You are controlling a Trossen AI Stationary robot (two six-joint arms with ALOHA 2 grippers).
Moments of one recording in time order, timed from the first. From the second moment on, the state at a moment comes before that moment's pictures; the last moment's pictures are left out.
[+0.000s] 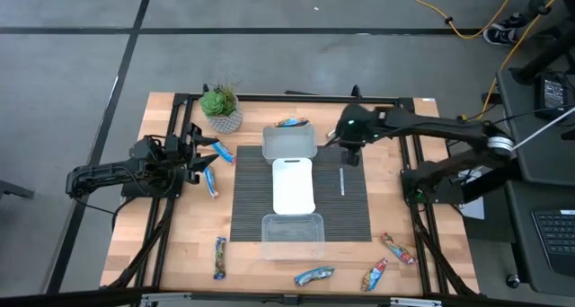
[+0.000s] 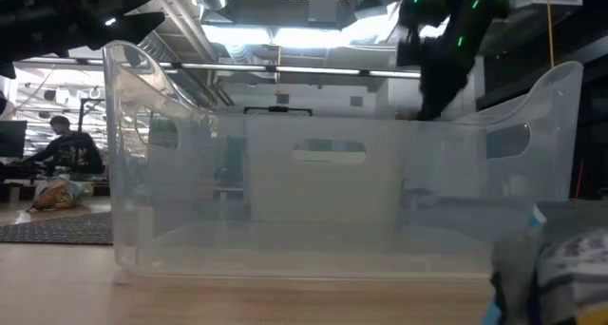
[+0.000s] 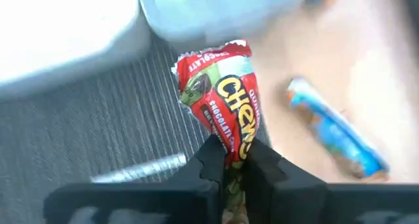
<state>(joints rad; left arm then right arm) 0.21 0.00 0.01 0.35 0.07 -0.07 -0.36 1.32 1.00 -0.77 -0.02 -0.08</state>
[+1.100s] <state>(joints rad) 0.21 0.00 0.01 0.35 0.07 -0.07 -0.36 1.49 1.54 -0.70 -0.11 -0.26</state>
